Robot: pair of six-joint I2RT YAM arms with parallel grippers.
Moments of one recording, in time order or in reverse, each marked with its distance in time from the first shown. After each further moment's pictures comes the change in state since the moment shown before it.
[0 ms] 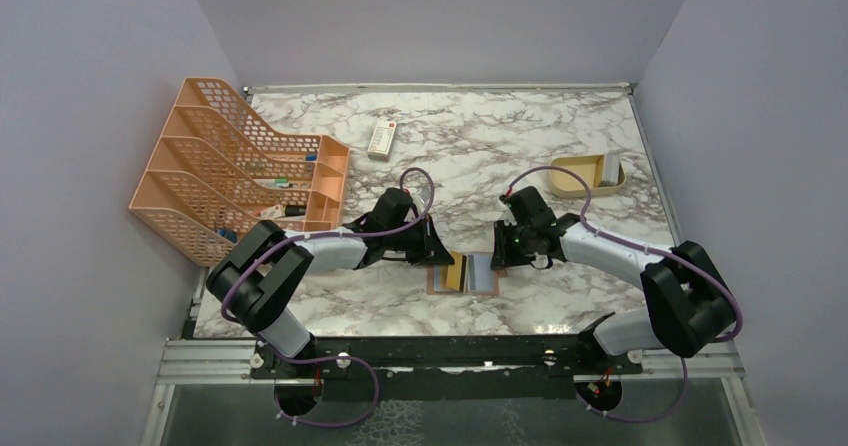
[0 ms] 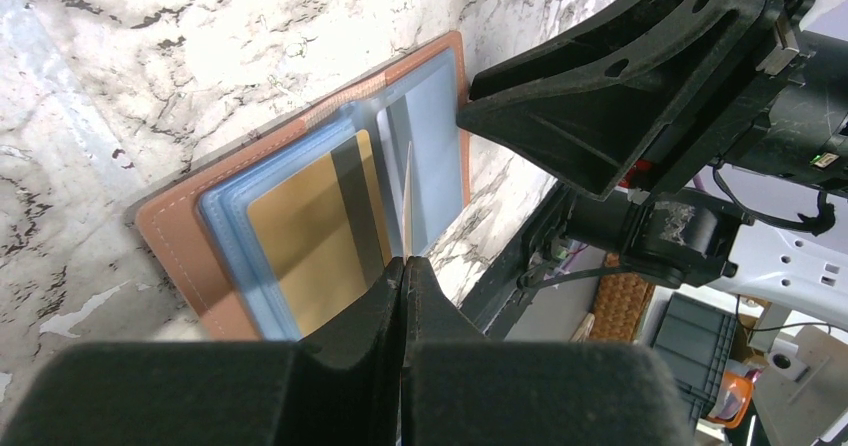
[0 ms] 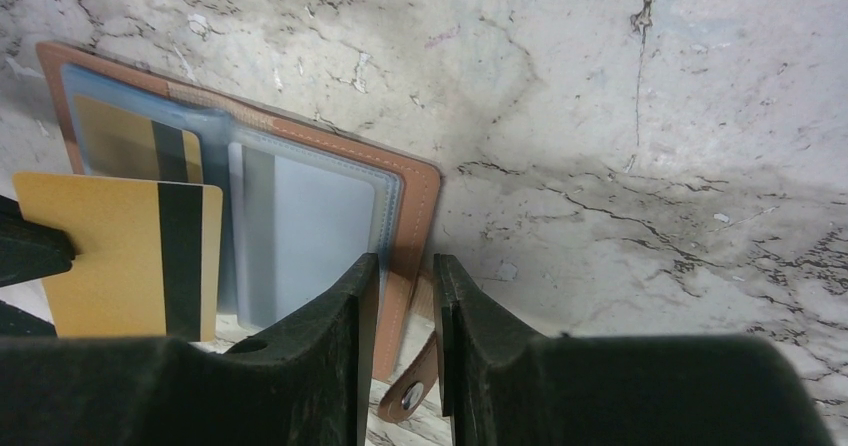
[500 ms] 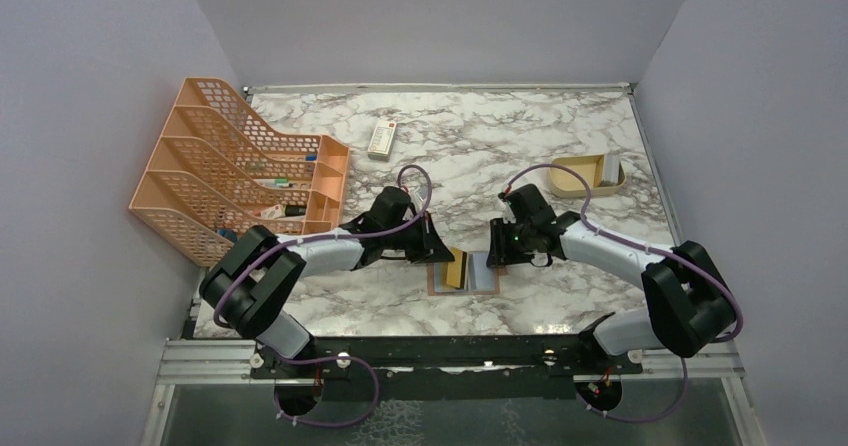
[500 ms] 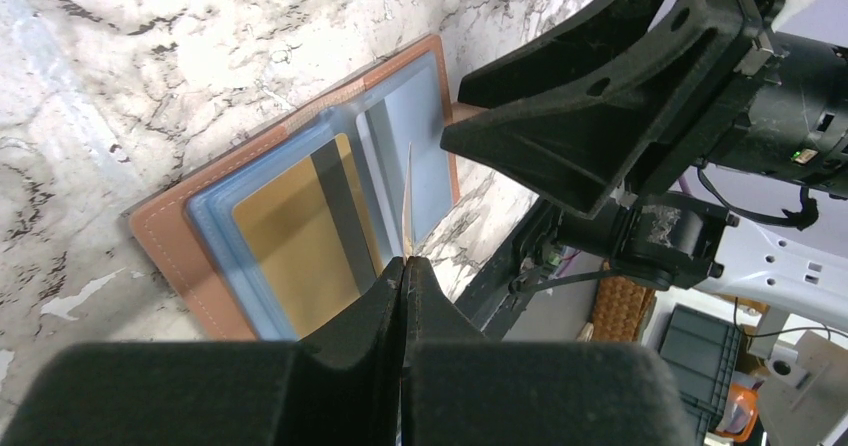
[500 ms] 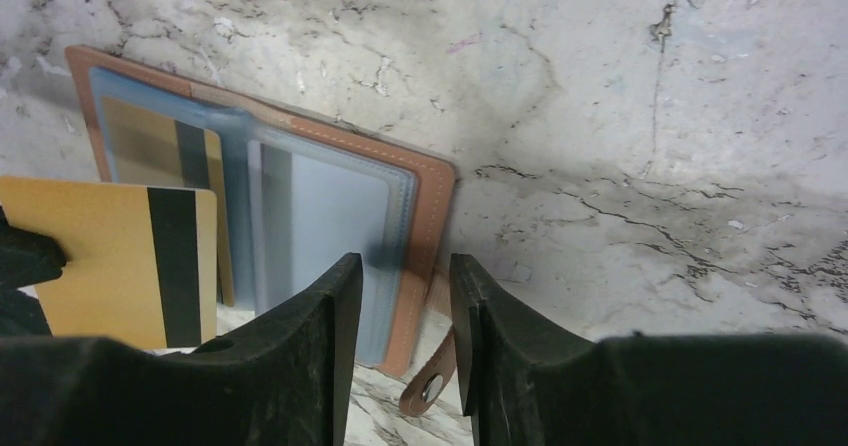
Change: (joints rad) left arm 0.000 -0.051 -0.011 -0.006 -0.023 -0.004; right arm 0.000 -0.004 0.013 0.000 -0.029 0.000
